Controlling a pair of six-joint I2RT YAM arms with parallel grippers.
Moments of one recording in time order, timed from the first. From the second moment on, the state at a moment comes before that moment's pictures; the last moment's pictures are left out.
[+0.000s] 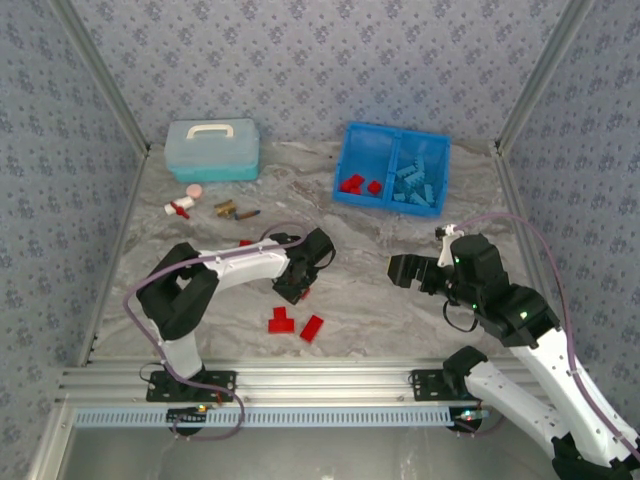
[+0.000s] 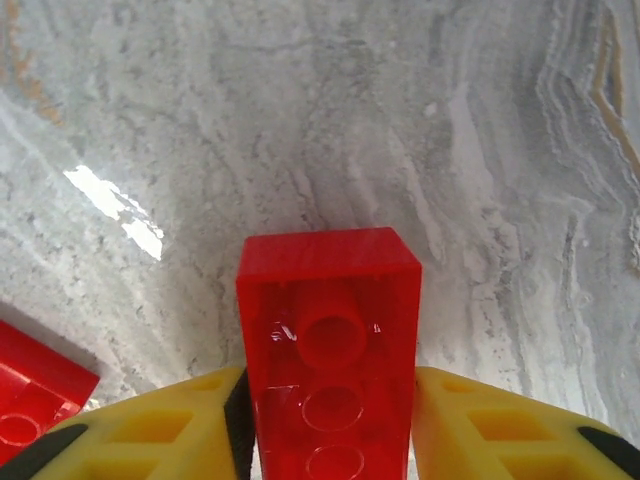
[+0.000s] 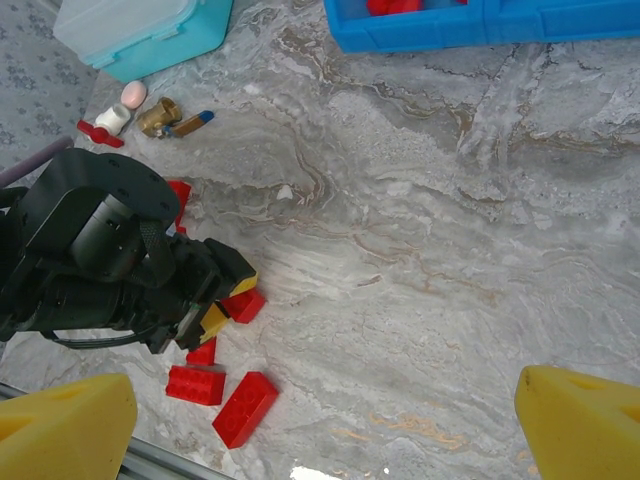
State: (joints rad) left arm -0.88 1.79 1.14 -0.77 -0.11 -1.78; right arm 0.56 0.67 0.94 -0.92 -0.05 0.60
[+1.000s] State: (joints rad) left arm -0.80 2.21 2.30 -0.77 -0.26 -0.74; right arm 0.56 0.67 0.94 -0.92 -0.04 0.61
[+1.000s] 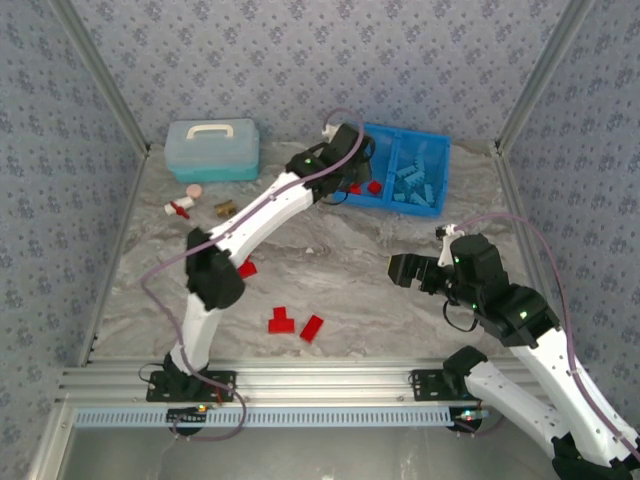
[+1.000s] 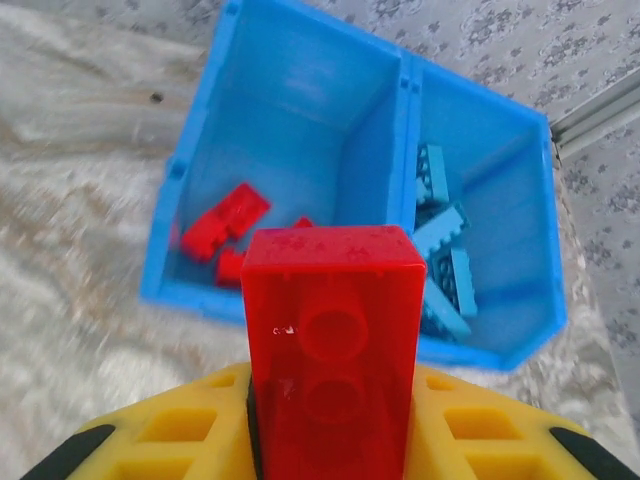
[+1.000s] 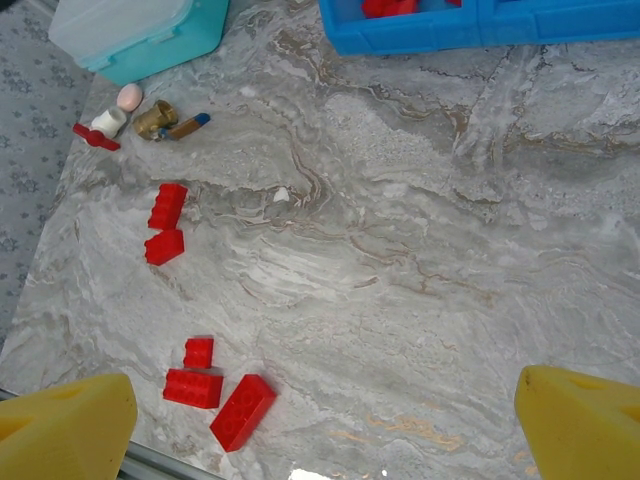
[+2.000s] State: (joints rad) left arm -0.69 2.73 2.72 -0.42 -0.16 -0.50; right arm 0.56 0.69 0.94 -0.93 -0.02 0.62
